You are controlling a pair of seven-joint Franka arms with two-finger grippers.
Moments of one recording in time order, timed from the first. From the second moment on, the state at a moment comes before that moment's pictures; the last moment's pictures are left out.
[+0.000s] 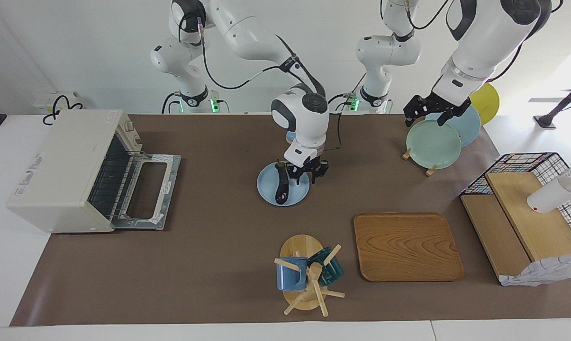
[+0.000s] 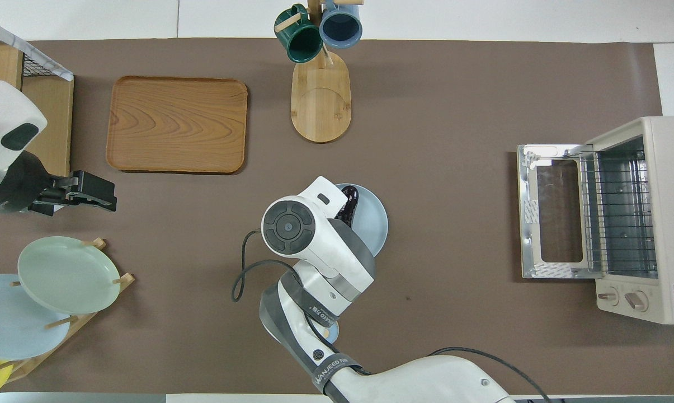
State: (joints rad) left arm -0.16 -0.06 0.00 -1.68 -0.06 1.49 -0.15; right arm 0.89 0.50 -0.16 -1.71 0.02 2.26 0.69
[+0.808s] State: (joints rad) left arm -0.15 -0.06 -0.01 -1.68 -0.06 1.49 -0.15; right arm 0.90 0.48 -0.16 -1.76 0.03 2.30 0.69
